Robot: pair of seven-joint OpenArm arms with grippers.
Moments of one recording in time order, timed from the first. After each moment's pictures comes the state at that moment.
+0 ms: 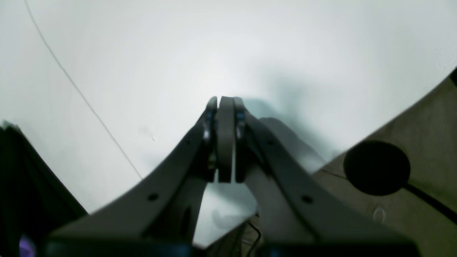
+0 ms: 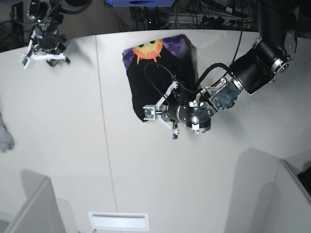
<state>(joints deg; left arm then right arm) -31.0 -22.6 58.8 77.2 -21.9 -39.4 44.5 -35.1 4.0 20.9 111.5 35.0 -15.6 -34.5</state>
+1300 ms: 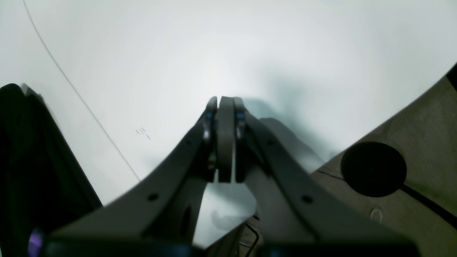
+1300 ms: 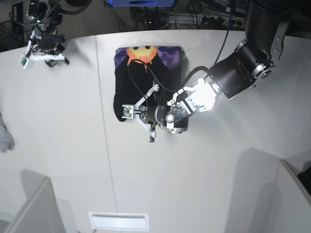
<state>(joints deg) -32.7 -13.7 61.5 71.7 -10.9 -39.6 38.1 -34.9 4.3 20.9 111.4 34.8 -15.6 -34.1</state>
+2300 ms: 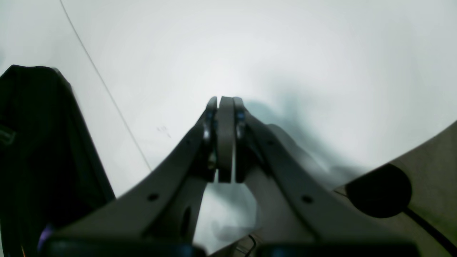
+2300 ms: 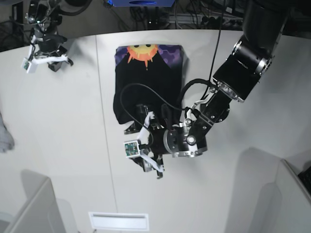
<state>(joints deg) -29.7 -13.0 38.0 86.1 -11.4 -40.1 38.6 -34.1 5.4 20.6 111.2 34.5 -9.5 -34.4</state>
